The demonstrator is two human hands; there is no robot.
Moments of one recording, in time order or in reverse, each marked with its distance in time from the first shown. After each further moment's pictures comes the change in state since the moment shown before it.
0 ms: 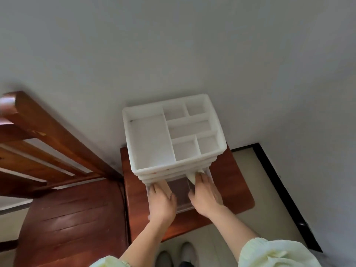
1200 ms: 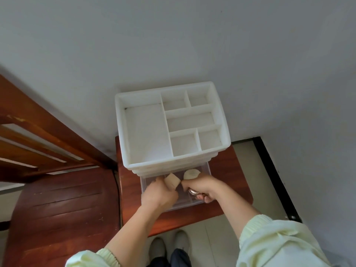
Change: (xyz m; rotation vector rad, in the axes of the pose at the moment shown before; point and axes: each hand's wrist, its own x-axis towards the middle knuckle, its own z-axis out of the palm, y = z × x) left_hand 0.030 0.012 -0.006 0.264 -0.311 -0.055; right_hand 0.044 0.001 -0.025 0.501 -0.587 0.450
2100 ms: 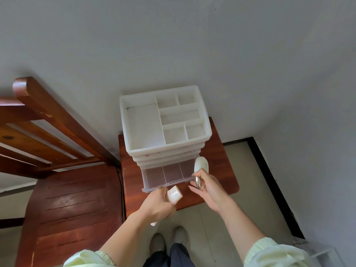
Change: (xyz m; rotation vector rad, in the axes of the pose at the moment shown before) left_hand -0.075 -0.021 0.014 -0.145 -0.172 0.187; right_hand -0.052 0.076 0.015 1.048 -0.067 -0.342
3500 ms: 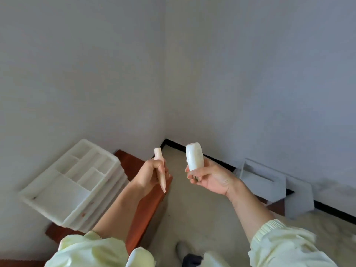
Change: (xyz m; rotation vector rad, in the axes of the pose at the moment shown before) left_hand -0.094 0.196 0.013 -0.401 -0.600 0.374; right_hand -0.249 0.000 -0.059 0.334 0.069 -0.561
